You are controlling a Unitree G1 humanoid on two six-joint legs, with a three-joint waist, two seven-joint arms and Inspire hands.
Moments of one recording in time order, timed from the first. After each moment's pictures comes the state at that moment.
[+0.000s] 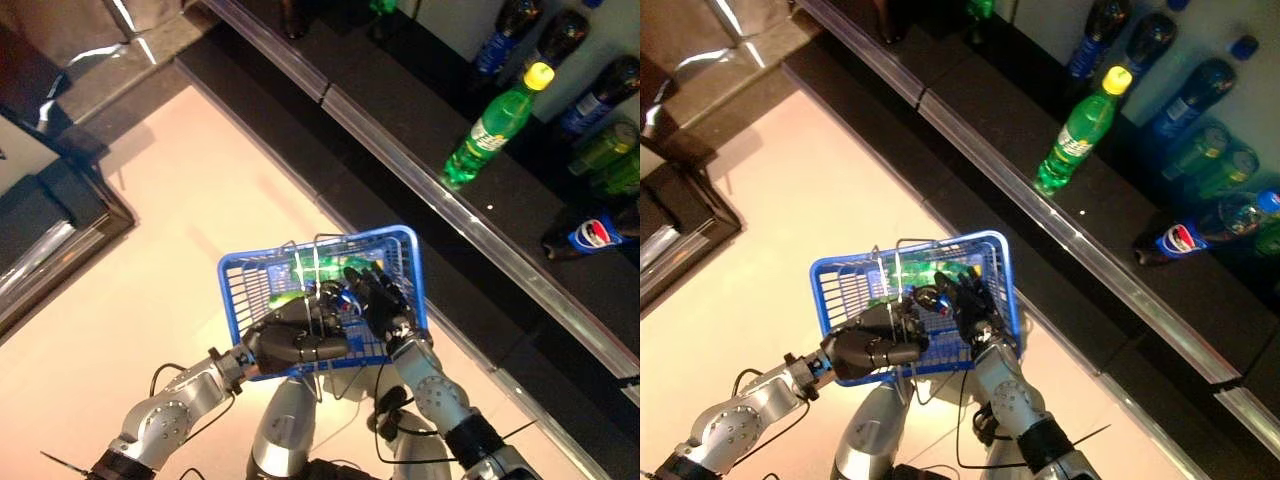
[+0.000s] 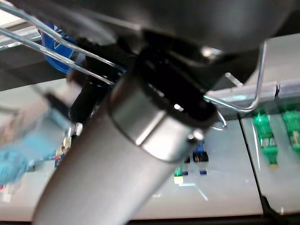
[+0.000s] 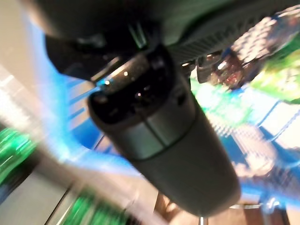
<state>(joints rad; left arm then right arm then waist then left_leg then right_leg) 0.06 0.63 -0.24 -0.13 -1.18 0.29 -0.51 -0.18 -0.23 0.40 0.11 1.06 -0.05 -0.30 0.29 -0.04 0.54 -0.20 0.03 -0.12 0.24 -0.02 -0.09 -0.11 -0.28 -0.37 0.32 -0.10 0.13</state>
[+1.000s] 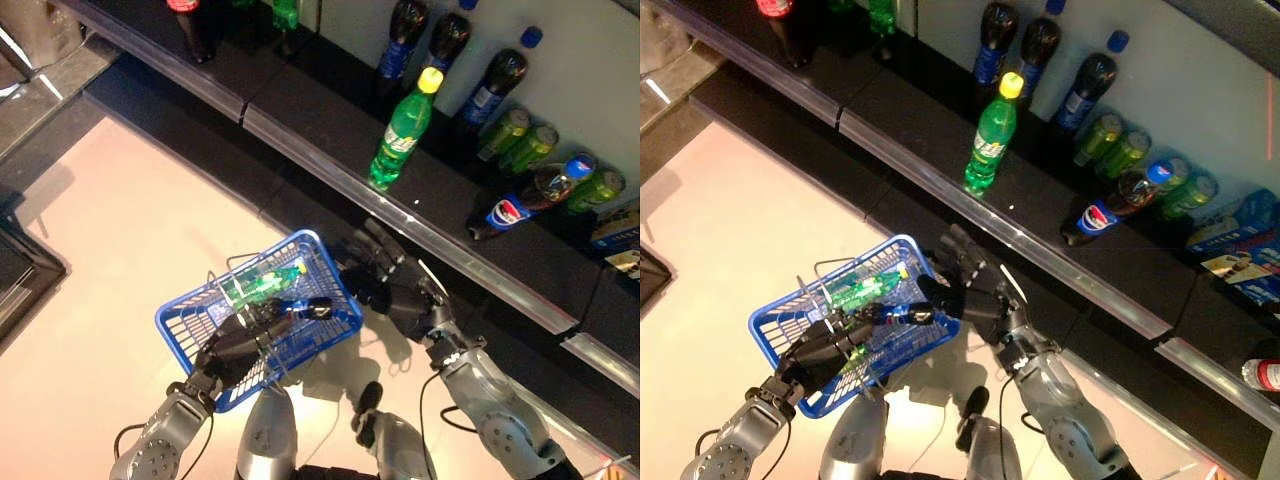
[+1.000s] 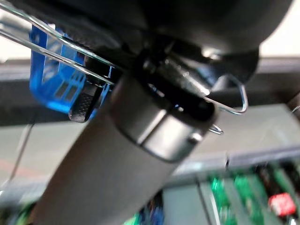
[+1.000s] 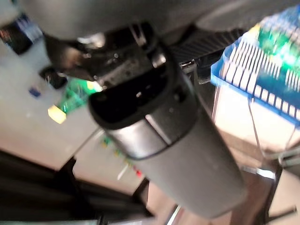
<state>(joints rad) 0.26 0.44 -0.06 0.09 -1.12 0.08 -0.15 0.11 -0.46 0.30 -0.30 0.84 0.08 -0.02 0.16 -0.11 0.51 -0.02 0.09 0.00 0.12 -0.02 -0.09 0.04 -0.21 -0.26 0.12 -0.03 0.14</state>
